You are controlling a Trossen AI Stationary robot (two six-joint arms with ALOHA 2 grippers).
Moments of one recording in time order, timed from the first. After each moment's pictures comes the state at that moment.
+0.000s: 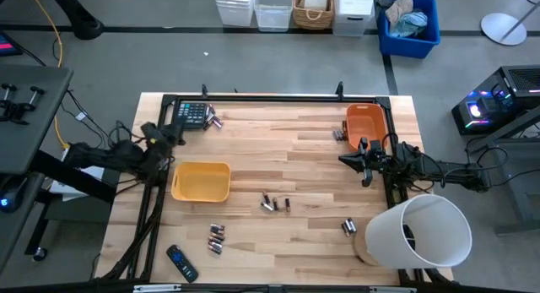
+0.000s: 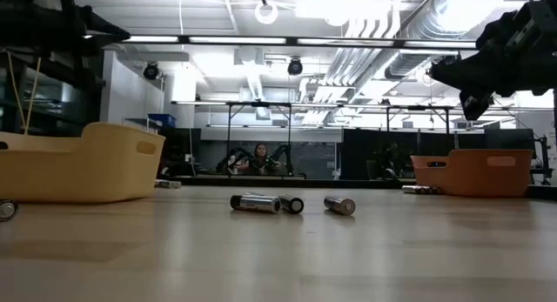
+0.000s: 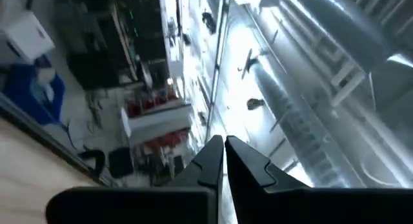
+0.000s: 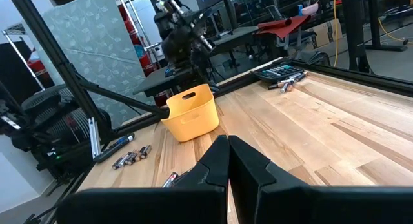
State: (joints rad) left arm -0.16 0.10 0.03 0.65 -0.98 -0.90; right arm -0.10 0.03 0.01 0.01 0.00 0.36
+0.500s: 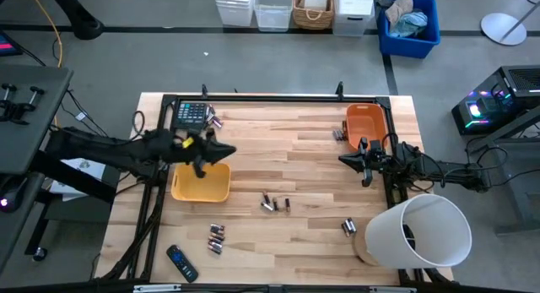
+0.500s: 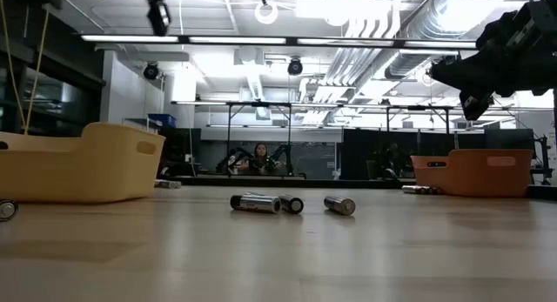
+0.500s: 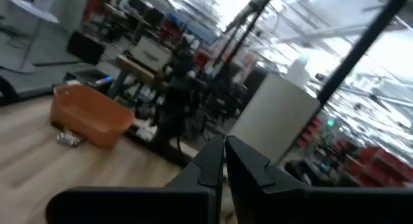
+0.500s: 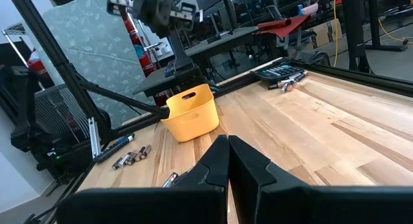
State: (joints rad) left arm -0.05 0.85 0.51 0.47 -0.11 -0.56; right arm -0.10 0.03 0.01 0.01 0.00 0.36
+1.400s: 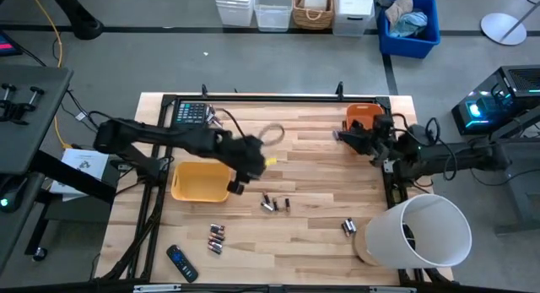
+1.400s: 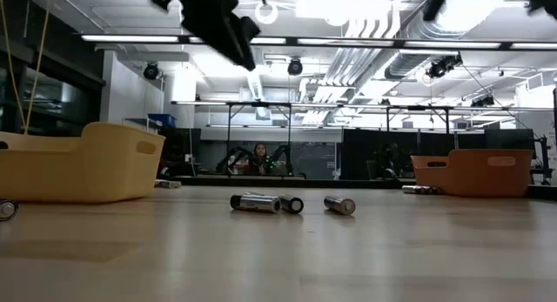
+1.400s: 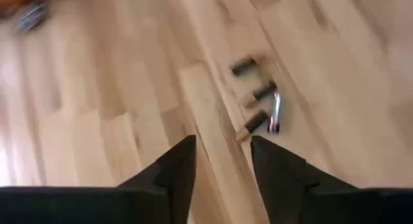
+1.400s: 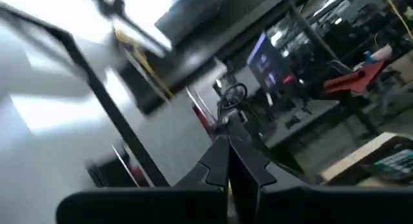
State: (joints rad) left arm -0.03 1.58 1.29 -0.69 0.06 0.41; right arm -0.02 0.67 0.48 0.57 0.03 0.63
